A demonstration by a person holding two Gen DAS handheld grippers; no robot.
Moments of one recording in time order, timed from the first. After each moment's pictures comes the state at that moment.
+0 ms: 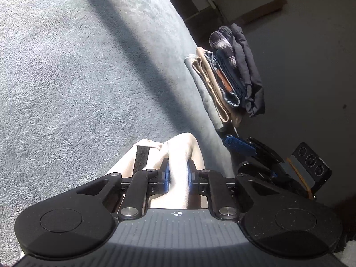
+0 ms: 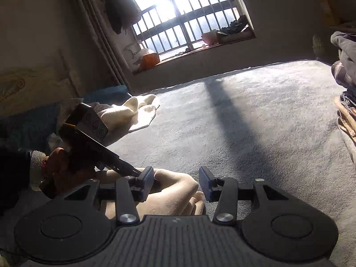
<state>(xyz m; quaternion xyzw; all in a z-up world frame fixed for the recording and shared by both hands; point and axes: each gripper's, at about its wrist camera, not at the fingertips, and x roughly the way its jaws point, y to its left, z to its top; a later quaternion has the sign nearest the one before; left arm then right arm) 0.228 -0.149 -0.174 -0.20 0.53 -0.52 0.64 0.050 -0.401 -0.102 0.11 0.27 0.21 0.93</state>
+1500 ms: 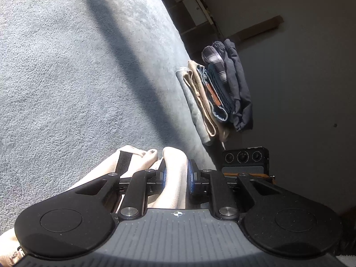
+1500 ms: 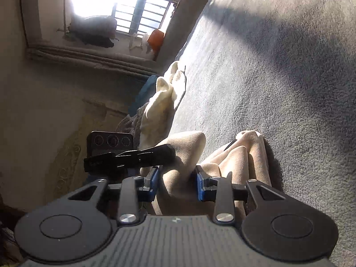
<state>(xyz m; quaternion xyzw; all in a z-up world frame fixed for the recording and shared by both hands) 0.225 -0.152 -0.179 -0.25 0.54 -0.49 0.64 0.114 -0.441 -0.200 0.51 0.39 0.30 0.70</state>
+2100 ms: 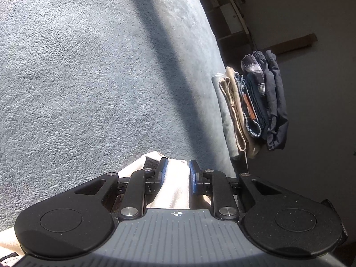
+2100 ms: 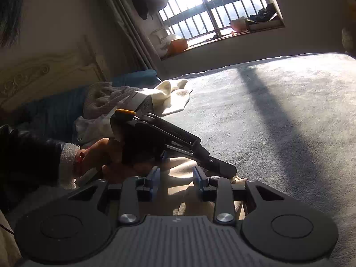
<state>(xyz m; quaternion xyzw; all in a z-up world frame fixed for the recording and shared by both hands) 0.238 -0.167 -0.210 -0.27 0.56 -0.42 0.66 0.040 -0.356 -0.098 0.08 0.30 0.27 0.91</state>
